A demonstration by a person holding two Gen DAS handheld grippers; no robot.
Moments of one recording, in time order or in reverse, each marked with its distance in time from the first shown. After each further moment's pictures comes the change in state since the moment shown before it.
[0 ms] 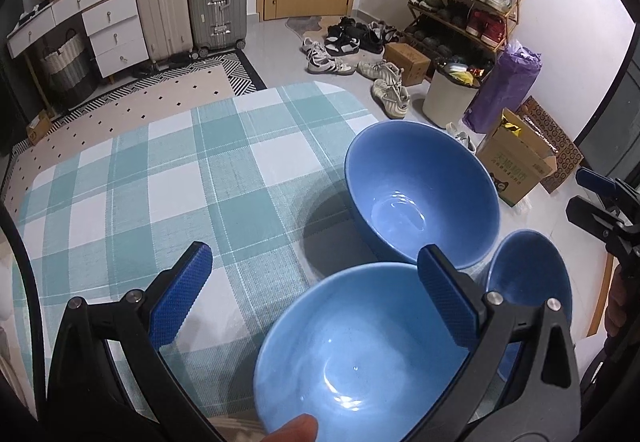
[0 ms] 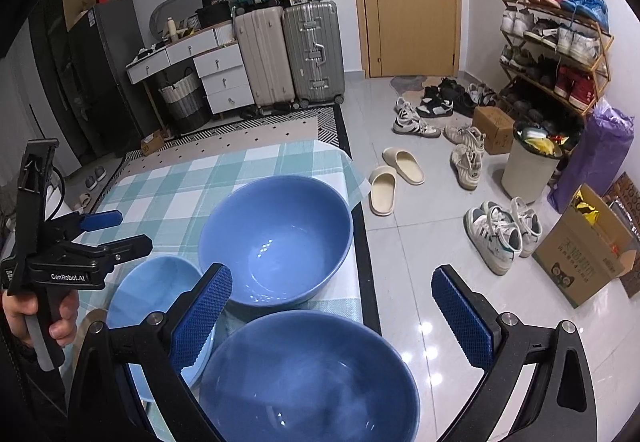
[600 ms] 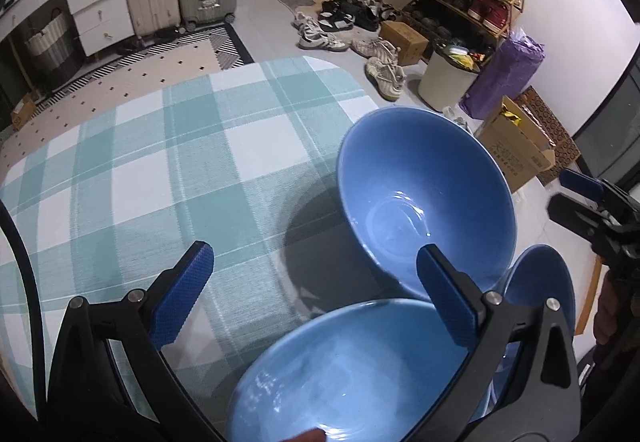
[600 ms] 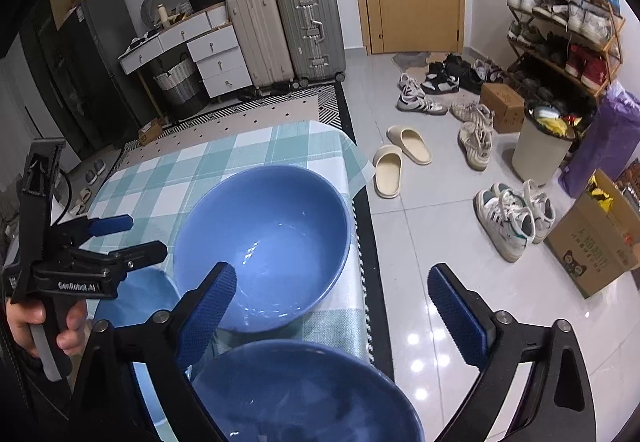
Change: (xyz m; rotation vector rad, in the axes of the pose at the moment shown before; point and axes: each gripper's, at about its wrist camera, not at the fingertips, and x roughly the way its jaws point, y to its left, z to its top) left arm 0.059 -0.005 0.019 -0.018 0.097 -0.052; right arm 0.059 -0.012 0.018 0.042 0.092 0.030
